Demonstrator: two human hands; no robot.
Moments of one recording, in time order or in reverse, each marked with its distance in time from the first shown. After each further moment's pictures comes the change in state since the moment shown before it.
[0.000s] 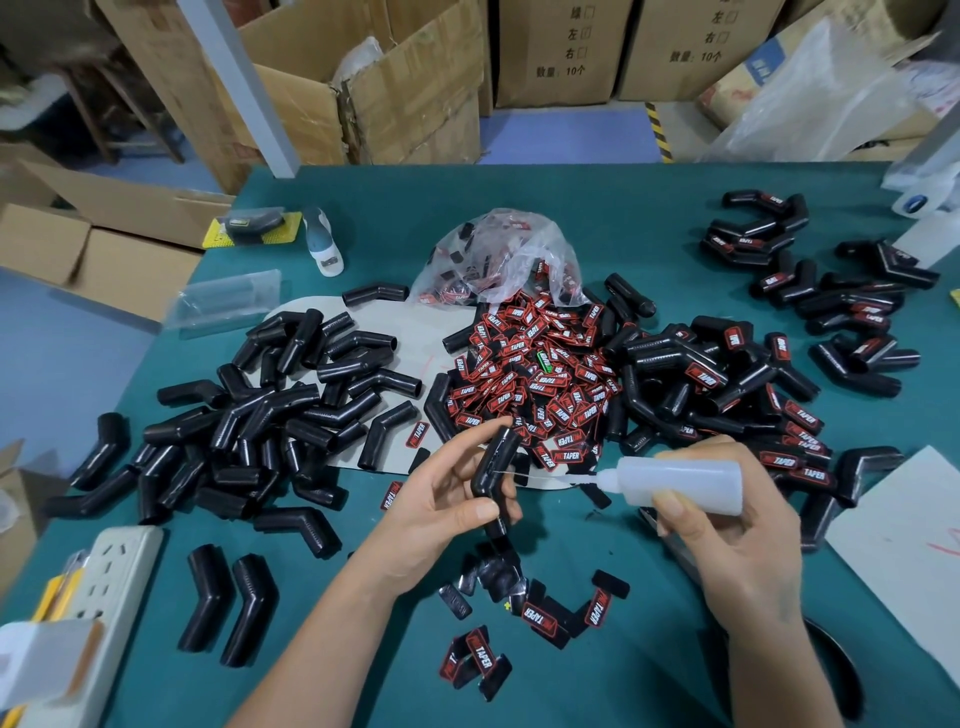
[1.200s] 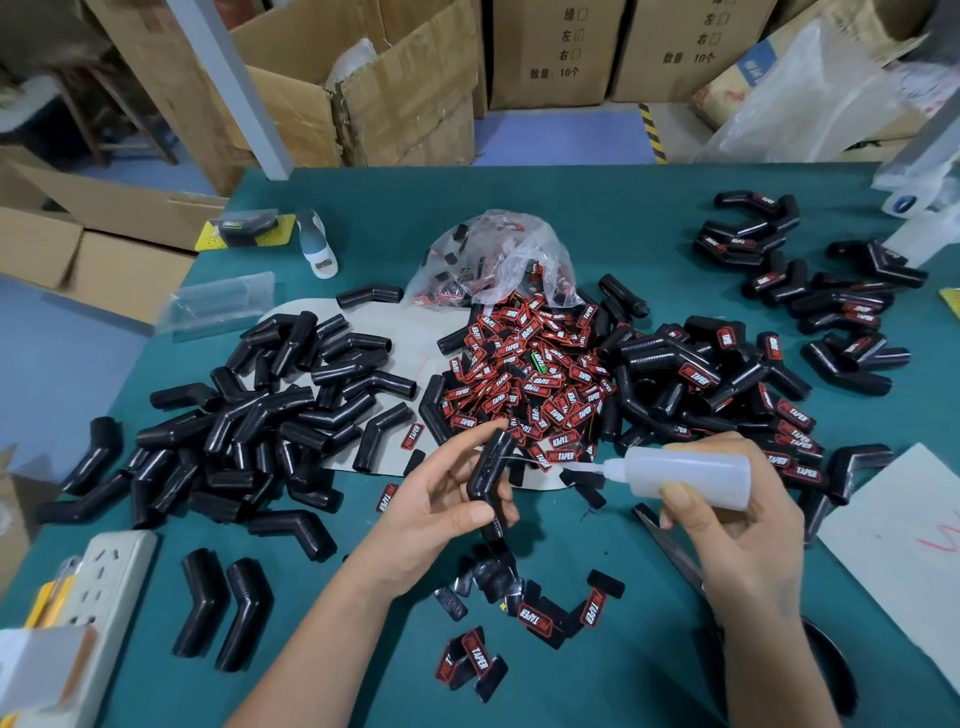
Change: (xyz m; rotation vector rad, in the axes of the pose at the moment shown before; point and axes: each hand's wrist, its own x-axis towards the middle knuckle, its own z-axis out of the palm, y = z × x) left_hand -0.001 -0.001 -0.001 0.003 -0.017 -0.014; right_hand 0.001 0.001 -0.001 0.002 0.061 -0.003
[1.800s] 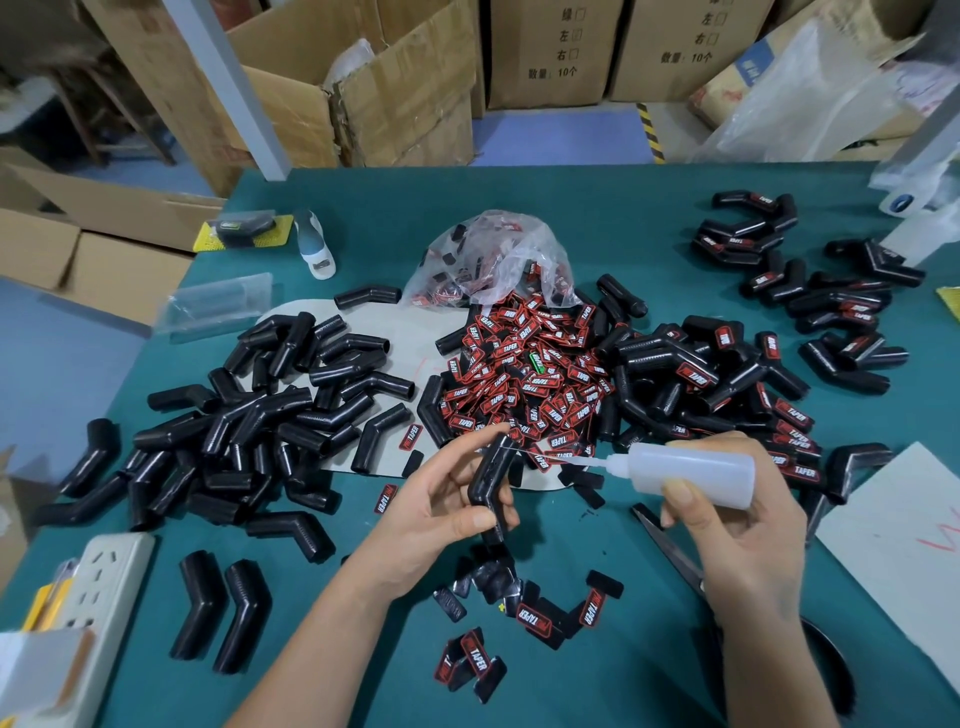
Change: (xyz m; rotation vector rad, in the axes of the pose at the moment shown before) left_hand -0.001 0.003 0.003 0.045 -0.005 0.005; right_hand -0.002 0.002 0.000 0.021 0.050 0.043
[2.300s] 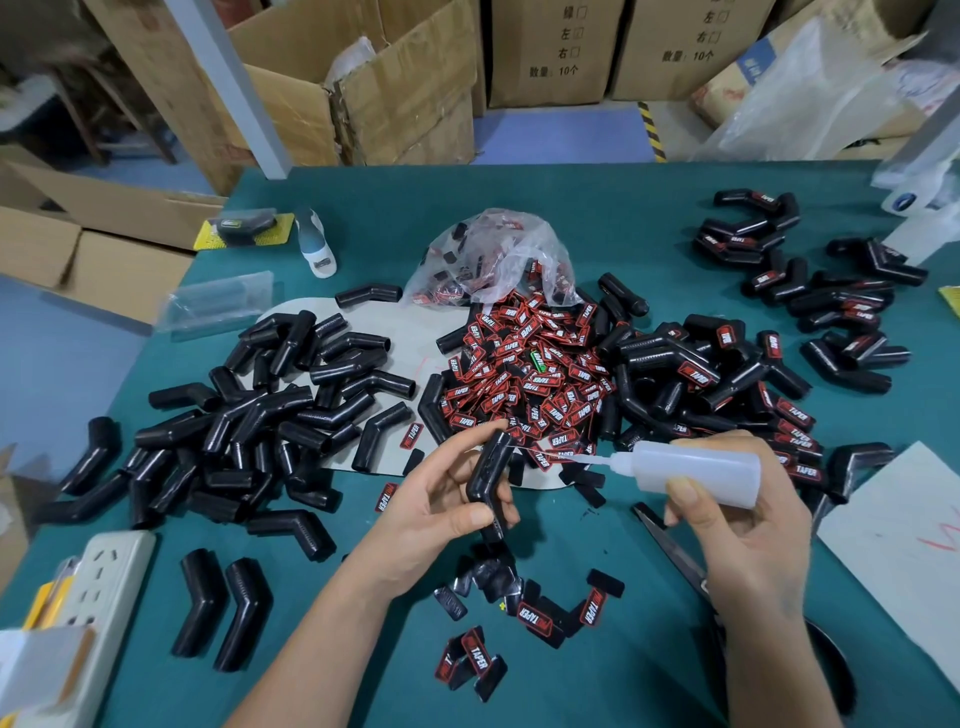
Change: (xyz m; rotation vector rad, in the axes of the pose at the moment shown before) left_hand 0.001 -0.003 -0.002 -0.030 0.005 -0.005; right_hand 0.001 0.000 -0.001 0.007 0.010 0.012
